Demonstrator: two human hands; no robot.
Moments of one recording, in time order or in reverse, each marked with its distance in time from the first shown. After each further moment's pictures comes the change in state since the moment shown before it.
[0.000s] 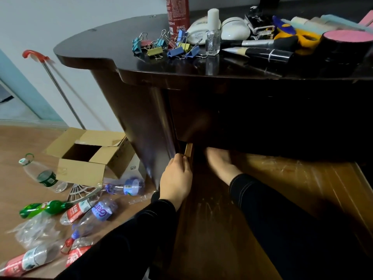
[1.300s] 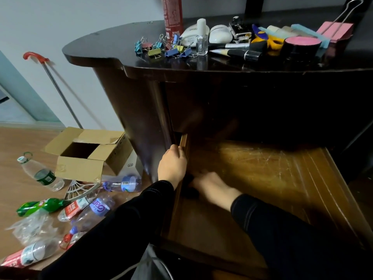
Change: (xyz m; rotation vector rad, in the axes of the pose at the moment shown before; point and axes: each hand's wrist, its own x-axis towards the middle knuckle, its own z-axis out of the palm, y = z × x) left_hand -0.007 0.003 -0.001 0.046 0.029 -0.015; right_hand -0.101 -0.032 0.034 -0.317 -0.227 -0.285
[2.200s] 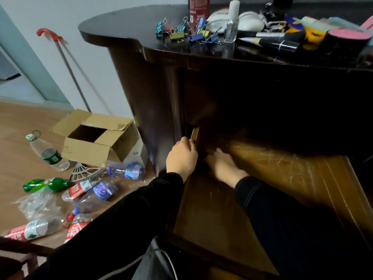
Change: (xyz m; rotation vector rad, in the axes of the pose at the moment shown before) left_hand 0.002 -0.002 0.001 -0.007 0.013 0.023; right_hand 0.027 0.033 -0.019 0.198 0.119 0.181
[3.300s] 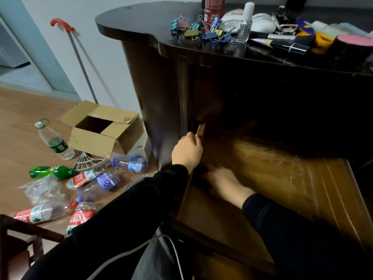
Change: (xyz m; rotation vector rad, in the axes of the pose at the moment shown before) left_hand -0.005 0.005 -0.005 -0.014 0.000 -0.019; right_hand -0.033 -0.021 0.029 -0.155 -0.251 -0.060
